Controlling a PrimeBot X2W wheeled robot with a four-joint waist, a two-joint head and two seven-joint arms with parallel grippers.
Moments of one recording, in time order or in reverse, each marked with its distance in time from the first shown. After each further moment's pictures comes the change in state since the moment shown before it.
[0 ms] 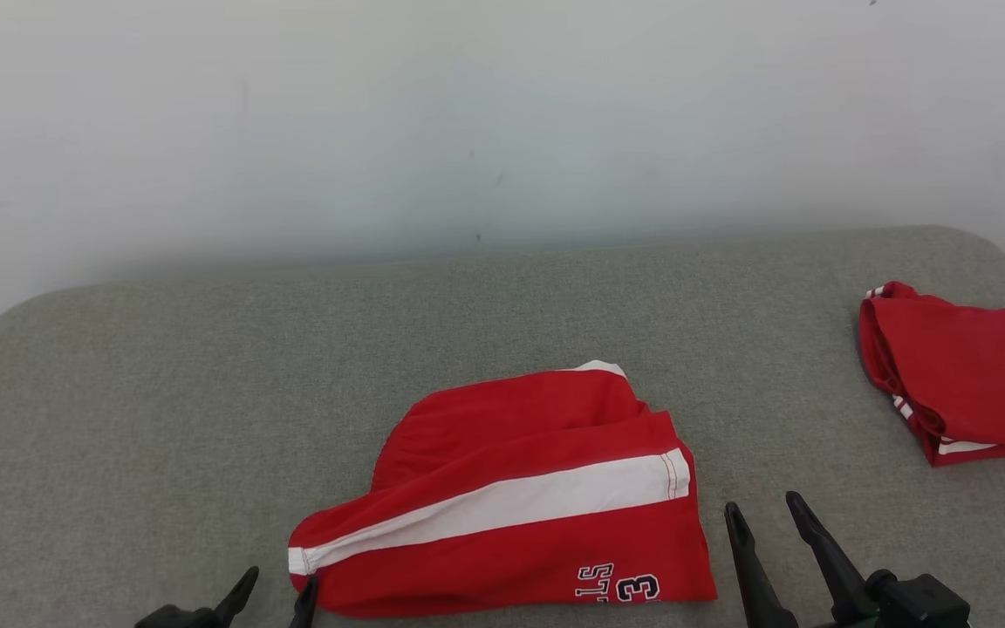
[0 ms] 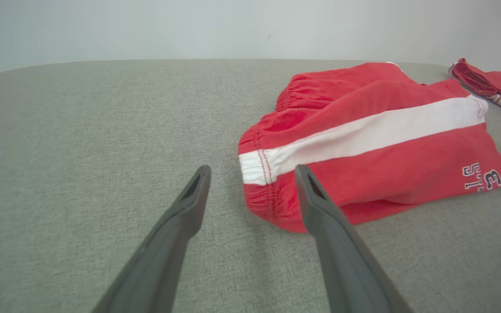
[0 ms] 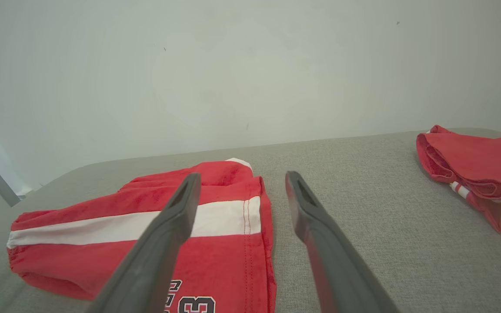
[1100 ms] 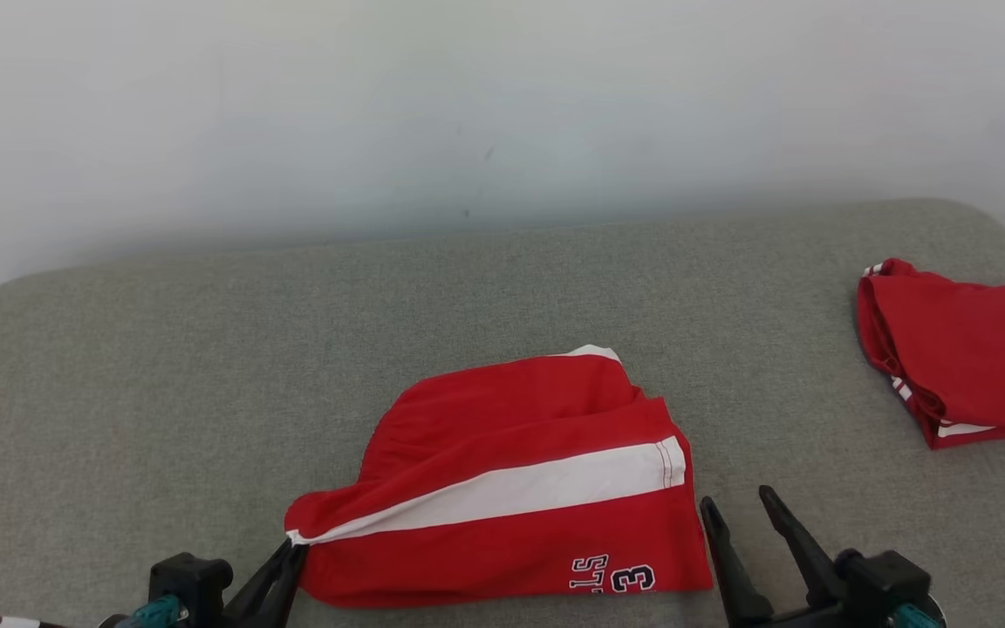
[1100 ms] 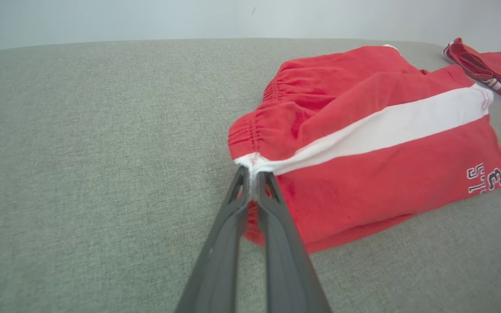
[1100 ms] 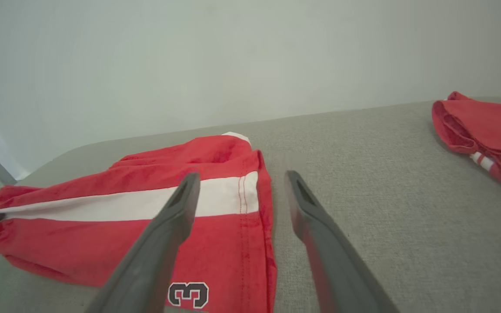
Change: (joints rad) left arm -0.115 0.003 -0.042 0.057 -0.042 -0.044 0.102; right arm -0.072 -0.009 0.051 0.099 0.037 0.000 0.000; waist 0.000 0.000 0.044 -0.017
